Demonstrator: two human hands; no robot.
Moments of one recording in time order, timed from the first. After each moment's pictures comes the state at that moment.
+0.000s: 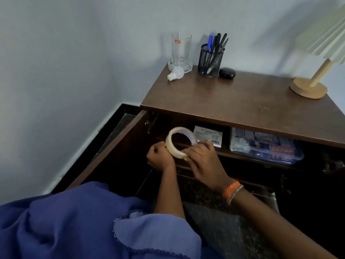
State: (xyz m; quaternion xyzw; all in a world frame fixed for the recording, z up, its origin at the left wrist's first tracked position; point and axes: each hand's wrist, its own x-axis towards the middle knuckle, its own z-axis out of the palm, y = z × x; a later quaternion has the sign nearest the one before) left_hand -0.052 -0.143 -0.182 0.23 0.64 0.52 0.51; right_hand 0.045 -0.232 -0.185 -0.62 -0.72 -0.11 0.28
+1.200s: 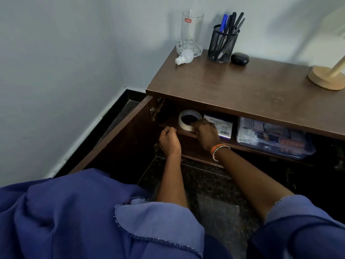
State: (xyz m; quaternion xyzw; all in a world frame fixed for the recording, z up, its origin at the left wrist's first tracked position) left_hand -0.047 -0.139 -0.183 0.28 0.59 0.43 0.63; right_hand 0.092 -0.133 -0.237 -0.76 -0.64 -0.05 0.12
